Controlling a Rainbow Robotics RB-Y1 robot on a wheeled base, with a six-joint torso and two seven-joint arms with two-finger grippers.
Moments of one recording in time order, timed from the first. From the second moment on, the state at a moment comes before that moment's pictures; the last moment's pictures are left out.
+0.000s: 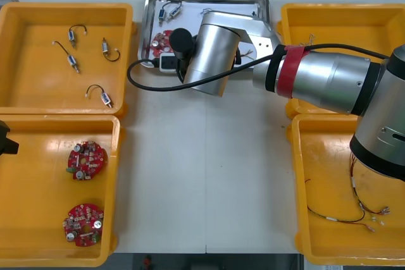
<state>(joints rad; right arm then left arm) -1.32 -0.35 1.21 -1.11 -0.57 1.05 1.82 -0.07 0.89 0.35 -2.23 0.99 1.90 -1.14</state>
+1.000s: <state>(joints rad) -1.14 -0.34 0.79 -1.59 -0.49 1.70 1.84 -0.07 0.89 0.35 -2.23 0.99 1.90 -1.14</state>
